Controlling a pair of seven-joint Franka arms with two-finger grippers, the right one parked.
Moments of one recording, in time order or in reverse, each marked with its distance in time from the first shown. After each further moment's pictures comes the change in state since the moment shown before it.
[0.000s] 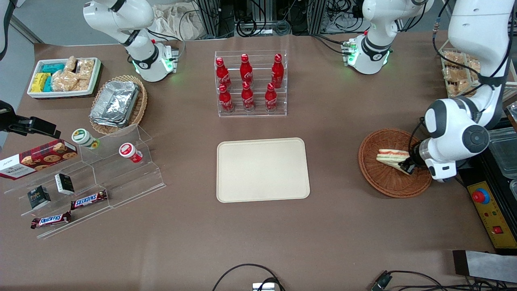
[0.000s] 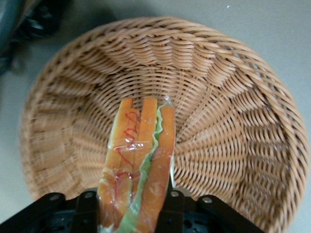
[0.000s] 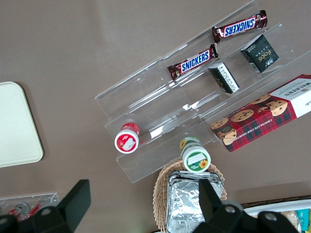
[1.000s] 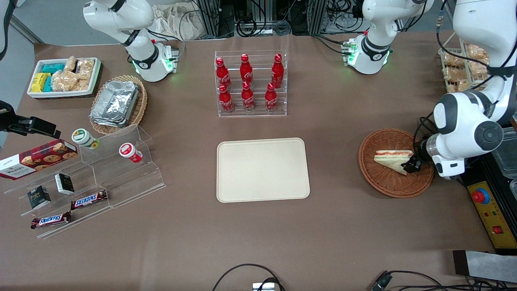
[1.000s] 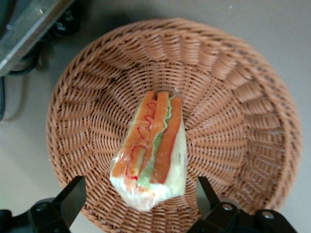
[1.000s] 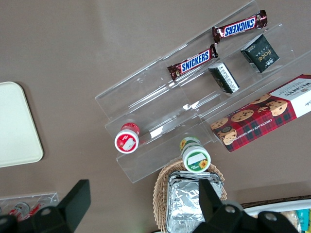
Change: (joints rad) arm 0.001 -0.010 0.002 -0.024 -0.010 0.004 -0.013
